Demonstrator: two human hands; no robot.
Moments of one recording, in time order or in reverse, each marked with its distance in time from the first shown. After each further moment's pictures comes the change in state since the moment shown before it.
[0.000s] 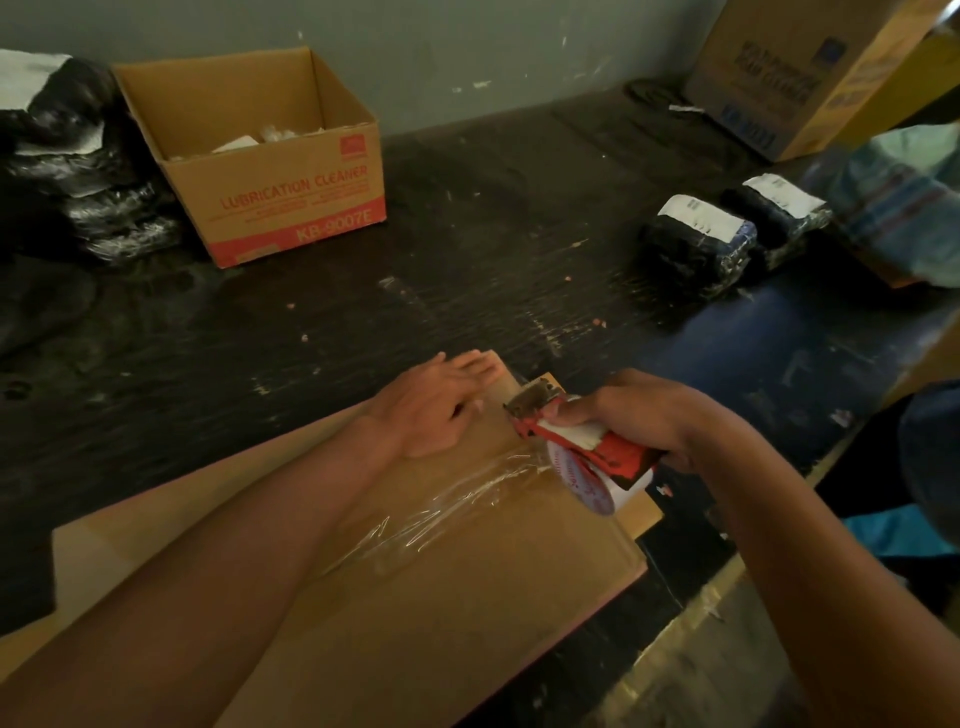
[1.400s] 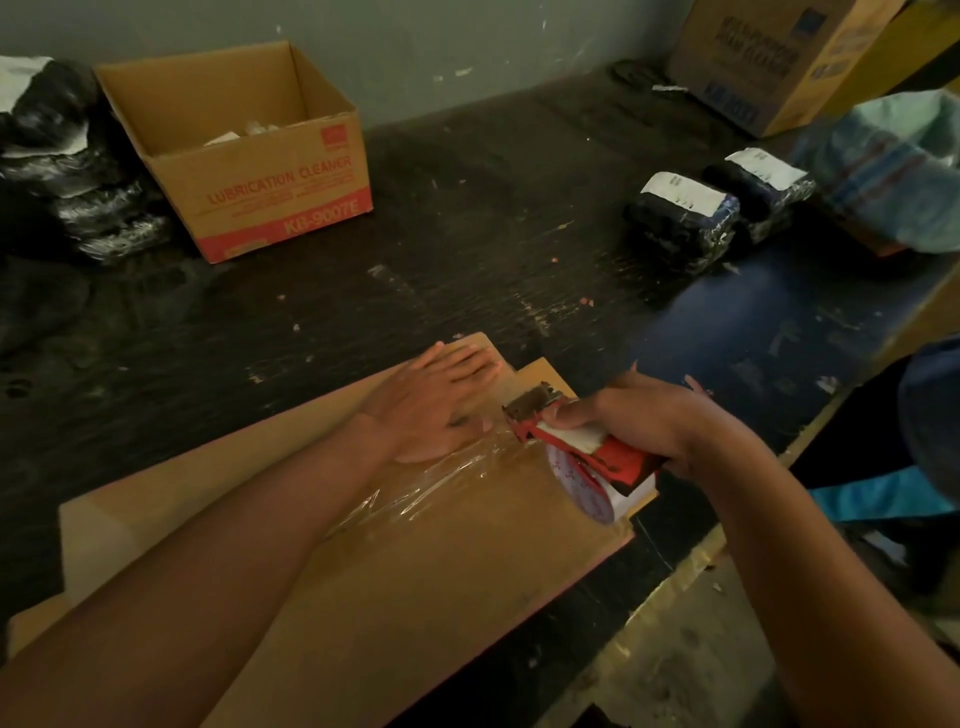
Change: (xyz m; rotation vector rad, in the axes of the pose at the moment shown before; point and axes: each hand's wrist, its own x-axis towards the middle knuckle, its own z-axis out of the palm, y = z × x) left_hand -0.018 0.024 0.013 0.278 -0.089 0.046; right_hand -0.034 0.027 0.011 0.036 0.025 0.045
